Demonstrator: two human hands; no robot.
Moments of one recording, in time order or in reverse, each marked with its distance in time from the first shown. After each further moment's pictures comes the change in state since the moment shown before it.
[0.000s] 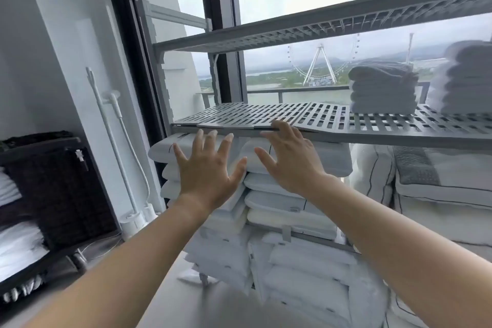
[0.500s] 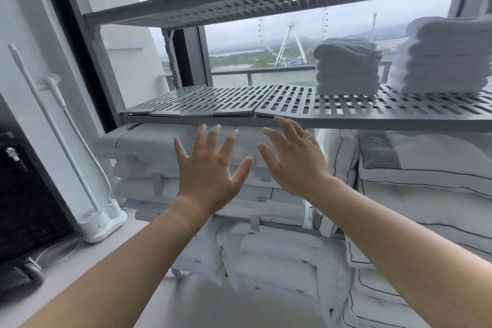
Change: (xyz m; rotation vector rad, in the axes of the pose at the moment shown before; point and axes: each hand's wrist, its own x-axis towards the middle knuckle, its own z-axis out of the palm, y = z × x) left_hand 0.038 0.085 0.052 -0.030 0.017 0.175; right_hand -0.008 0.105 0.011 -0.110 0.028 0.119
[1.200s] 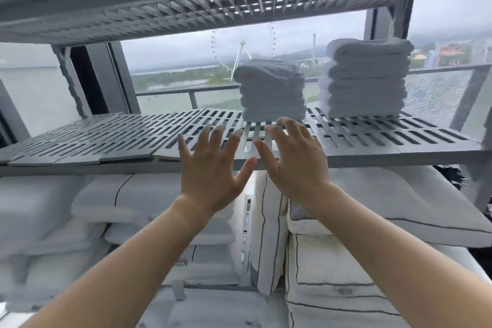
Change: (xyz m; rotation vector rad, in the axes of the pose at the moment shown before) left_hand 0.193 0.193 0.094 -0.113 0.075 0.191; right_hand 0.074 0.235 -0.033 -0.103 0.223 0.206
